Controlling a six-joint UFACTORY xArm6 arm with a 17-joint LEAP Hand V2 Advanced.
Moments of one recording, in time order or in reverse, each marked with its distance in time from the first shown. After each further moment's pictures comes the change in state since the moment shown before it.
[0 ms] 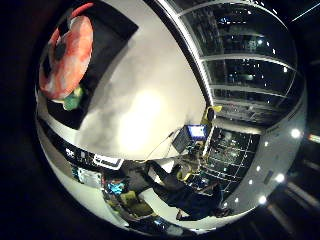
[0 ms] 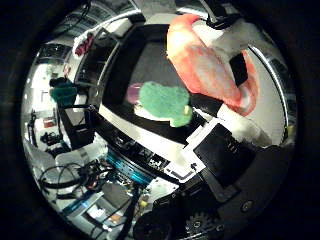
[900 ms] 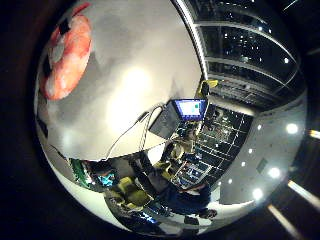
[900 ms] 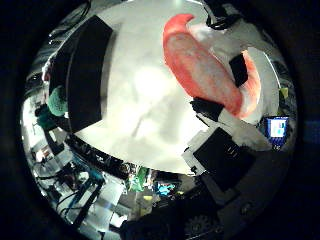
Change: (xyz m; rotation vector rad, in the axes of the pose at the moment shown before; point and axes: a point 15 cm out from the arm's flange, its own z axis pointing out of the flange) arm 0.311 0.183 0.151 -0.279 0.198 0.237
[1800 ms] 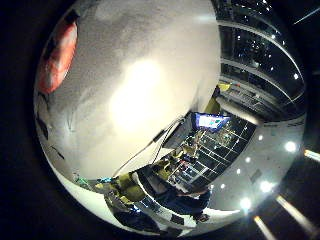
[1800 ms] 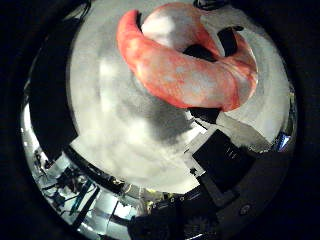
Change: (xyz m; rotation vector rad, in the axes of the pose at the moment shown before) arm -0.027 -0.078 0.157 -0.130 -0.073 -0.073
